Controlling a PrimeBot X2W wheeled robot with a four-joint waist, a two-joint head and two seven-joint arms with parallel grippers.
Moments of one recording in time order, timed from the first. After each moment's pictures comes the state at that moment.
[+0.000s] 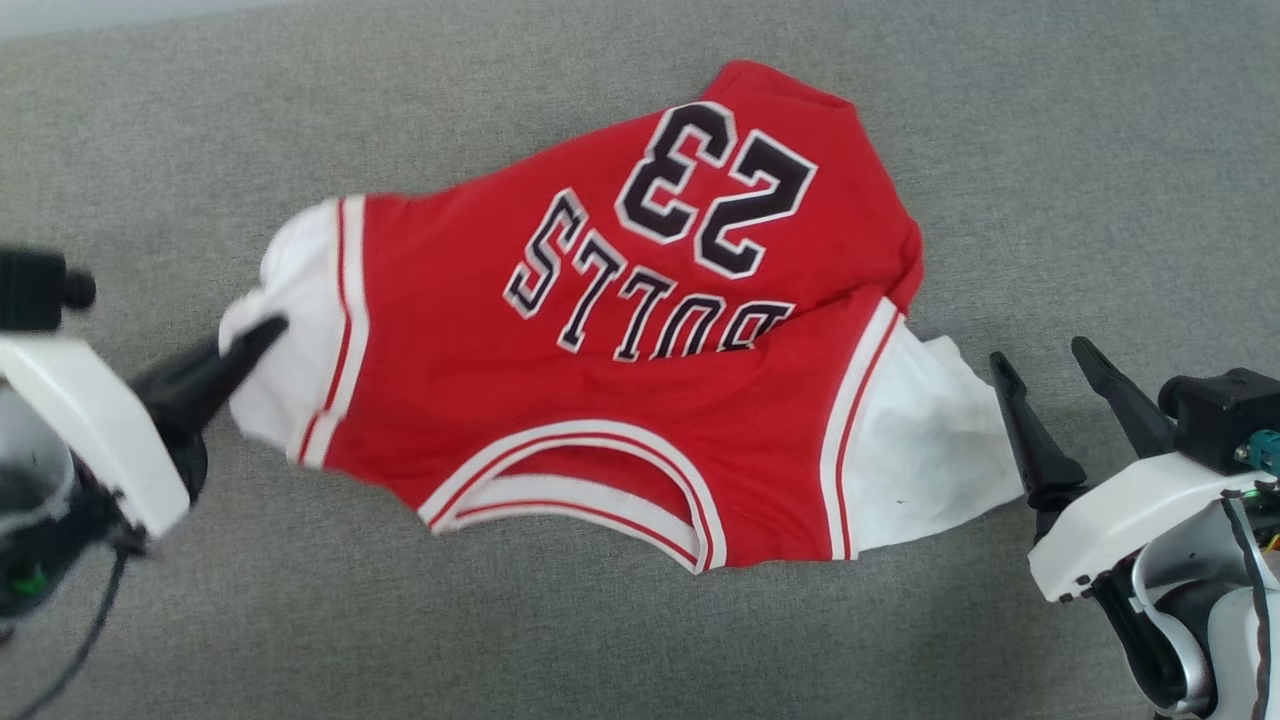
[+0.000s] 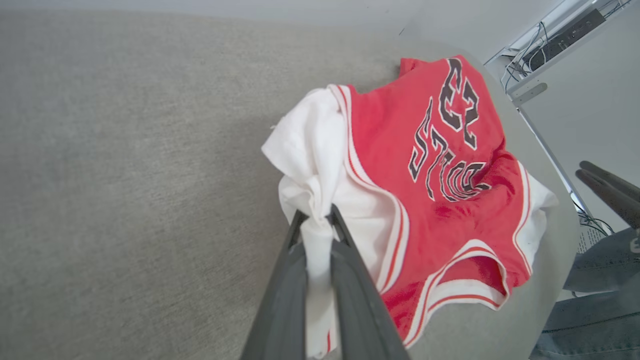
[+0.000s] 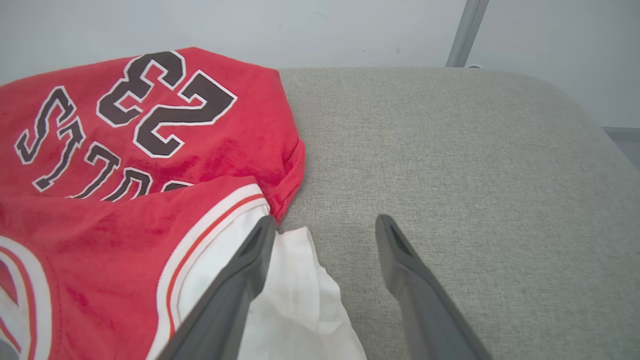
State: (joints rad) left arm -0.64 1.01 -0.79 0.09 -1.41 -0.13 0.13; right arm -0.14 -0.18 0.00 -0.11 0.29 0.13 0.26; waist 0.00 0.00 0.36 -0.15
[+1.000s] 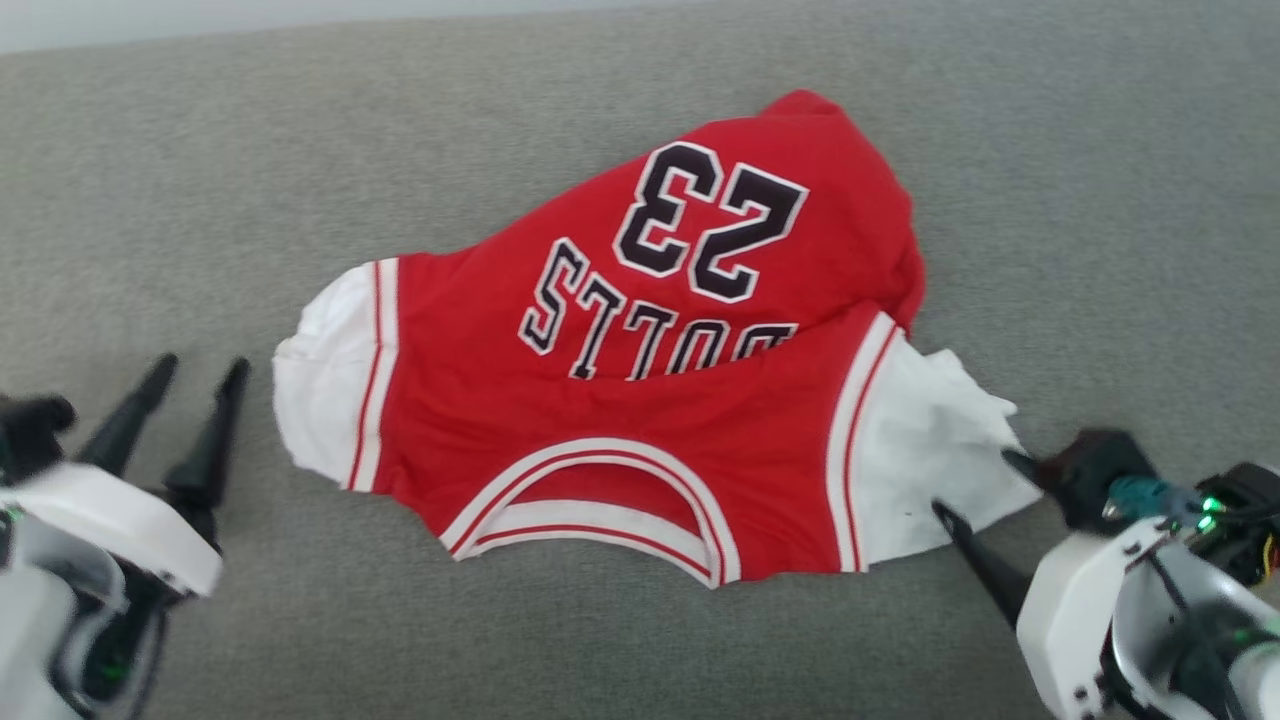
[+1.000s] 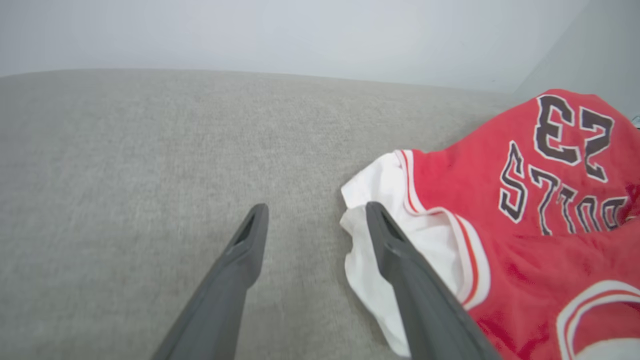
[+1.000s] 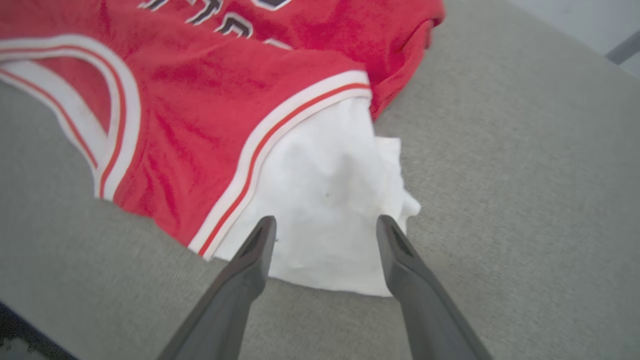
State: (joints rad) left arm -0.42 0.78 -0.59 0.39 -1.03 -0.11 -0.26; right arm -0.09 -0.48 0.26 -0.30 0.33 0.13 0.61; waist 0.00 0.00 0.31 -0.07
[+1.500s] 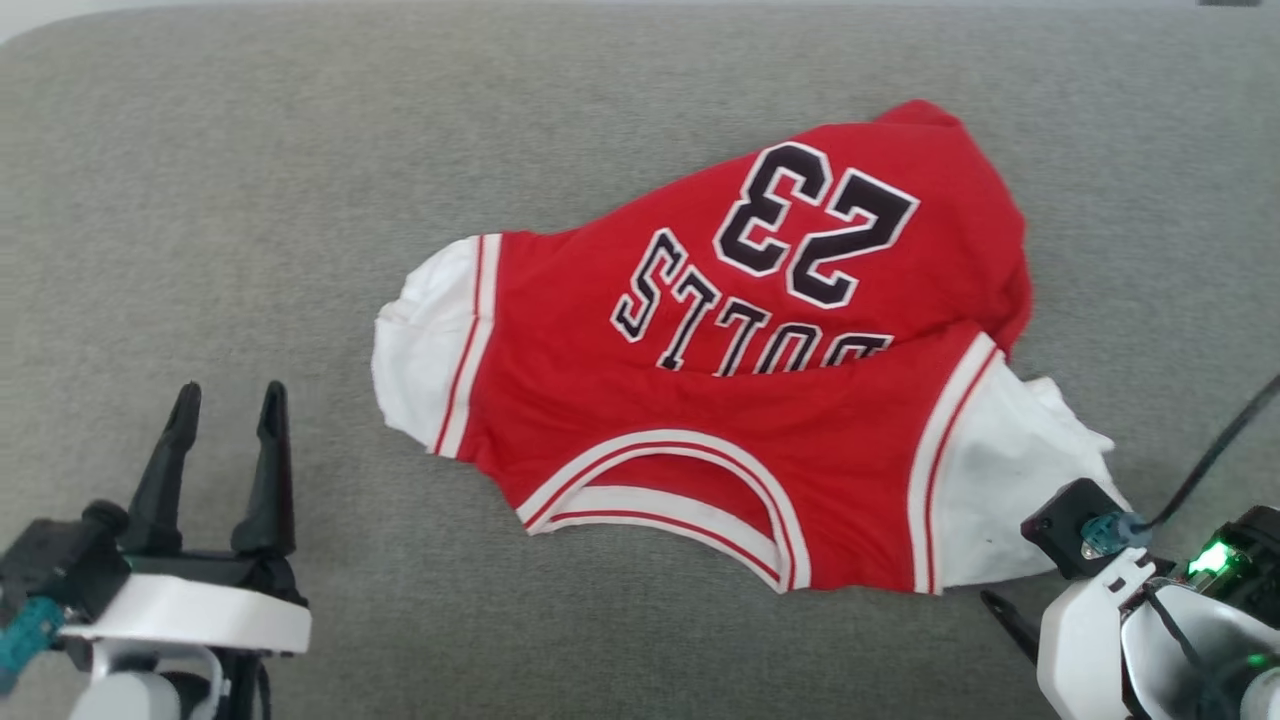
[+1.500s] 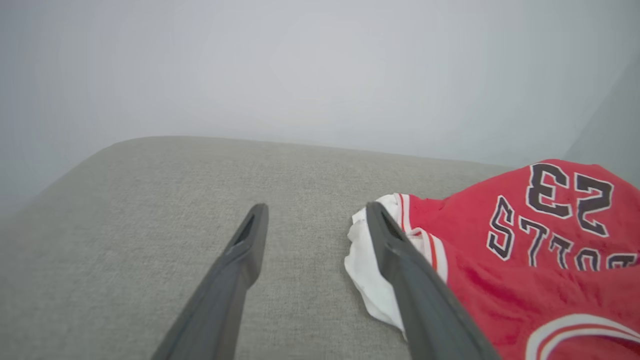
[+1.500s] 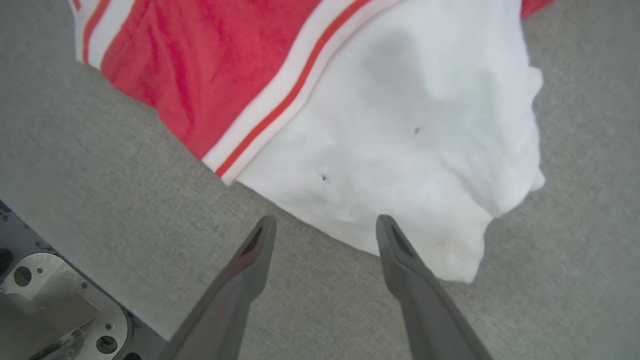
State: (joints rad) left arm -0.09 0.31 -0.03 0.07 -0.45 -0.12 -0.26; right arm -0.05 -0.64 0.35 -0.31 0.36 0.13 0.80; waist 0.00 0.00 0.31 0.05
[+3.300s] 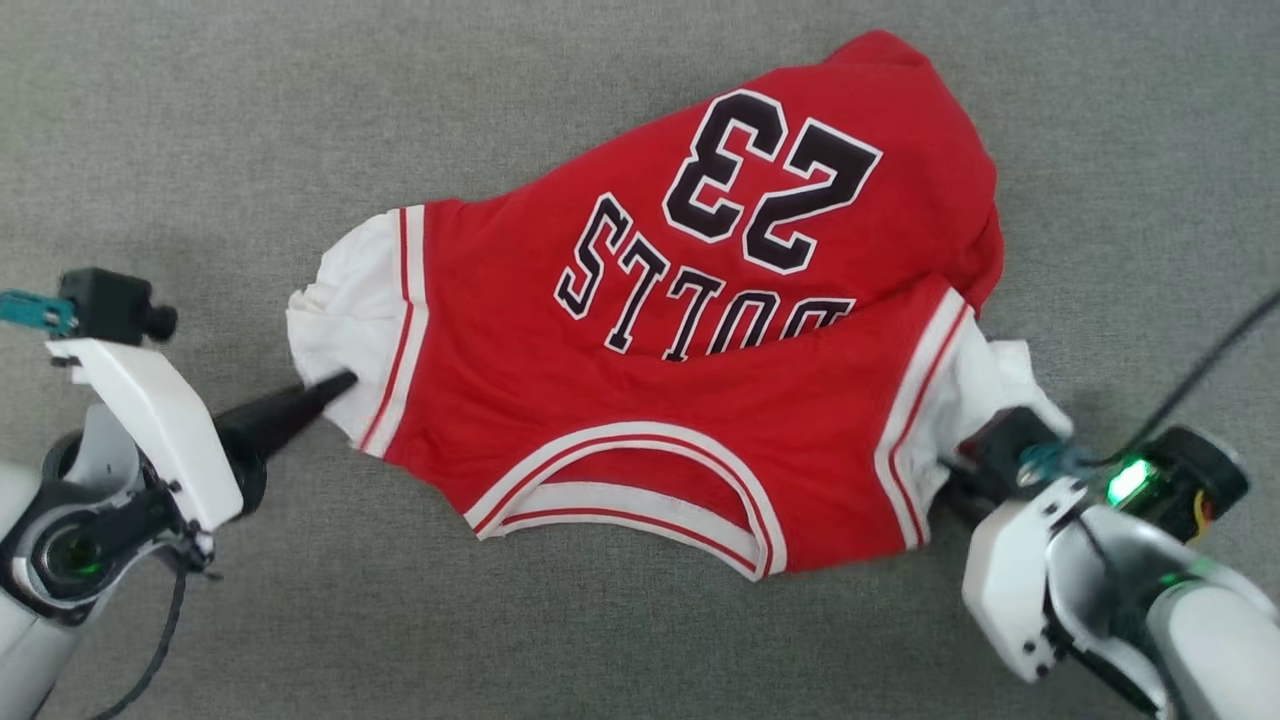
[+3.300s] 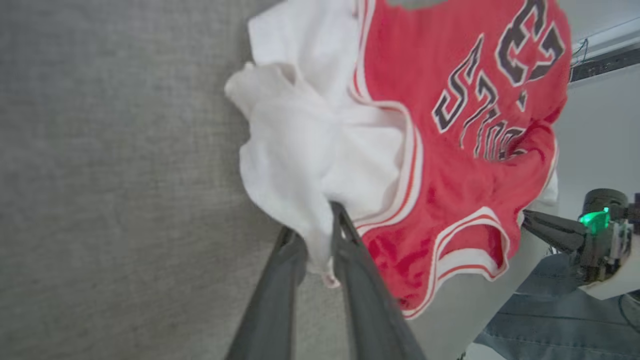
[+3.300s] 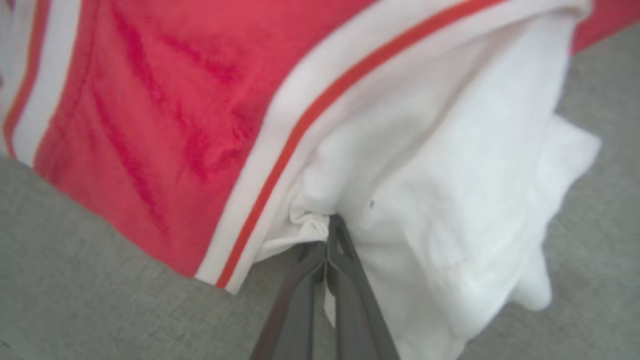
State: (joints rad) left arm -0.57 0.85 -0.69 0.20 -1.49 -0.13 0.39; right arm -0.23 -0.50 0.41 -0.10 0.28 0.14 0.65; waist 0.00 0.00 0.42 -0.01
